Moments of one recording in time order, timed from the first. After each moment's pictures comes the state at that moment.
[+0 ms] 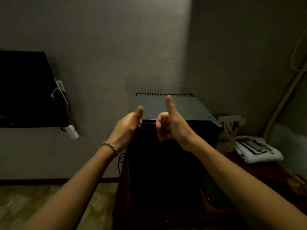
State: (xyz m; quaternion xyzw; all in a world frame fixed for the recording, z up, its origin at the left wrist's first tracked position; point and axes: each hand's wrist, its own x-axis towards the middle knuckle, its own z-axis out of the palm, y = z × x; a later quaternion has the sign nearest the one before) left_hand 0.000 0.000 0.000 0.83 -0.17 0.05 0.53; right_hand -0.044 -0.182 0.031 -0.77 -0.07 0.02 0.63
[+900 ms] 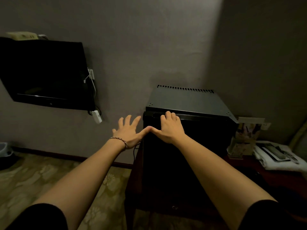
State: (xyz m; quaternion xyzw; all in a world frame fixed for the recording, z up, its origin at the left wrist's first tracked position) left_hand -0.024 0.053 -0.064 0.98 -0.04 0.00 0.18; right_hand 0.005 -0.140 -0.059 -0.98 -0.12 -0.14 0.02
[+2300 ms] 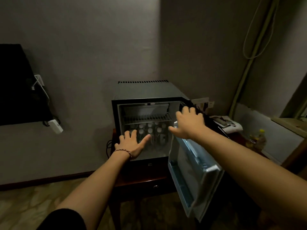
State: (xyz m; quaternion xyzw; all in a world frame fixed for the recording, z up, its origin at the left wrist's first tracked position) left_hand -0.096 -0.029 -0.123 0.97 -0.13 -0.06 0.19; right_hand -0.180 -0.236 -0.009 -0.99 0.12 -0.04 -0.08
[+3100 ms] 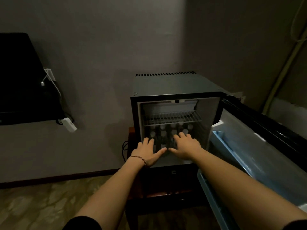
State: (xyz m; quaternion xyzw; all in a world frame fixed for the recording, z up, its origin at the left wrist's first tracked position) left_hand 0.027 -0.008 -0.201 0.97 -0.20 -0.12 0.12; right_hand -0.011 -0.193 -0.166 -0.99 0.05 0.12 0.03
